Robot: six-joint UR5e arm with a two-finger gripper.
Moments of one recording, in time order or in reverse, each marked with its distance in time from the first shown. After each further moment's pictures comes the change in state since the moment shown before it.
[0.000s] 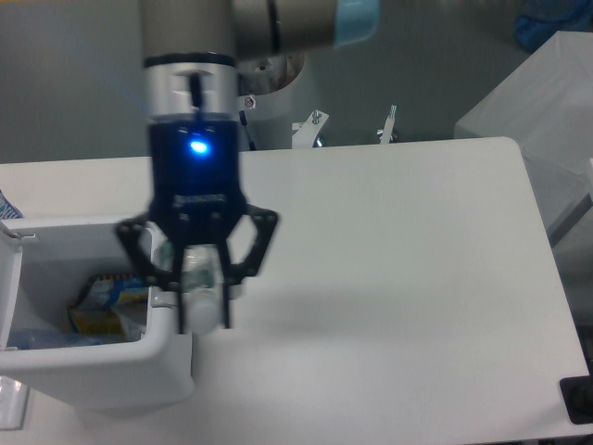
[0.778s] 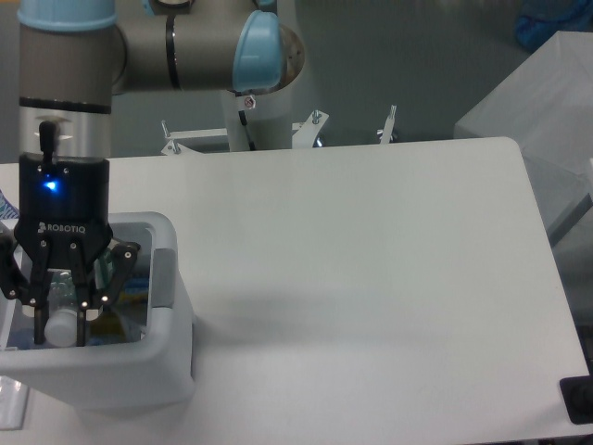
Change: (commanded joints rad) arm -0.075 -0.005 -0.101 -0.002 0.003 0.057
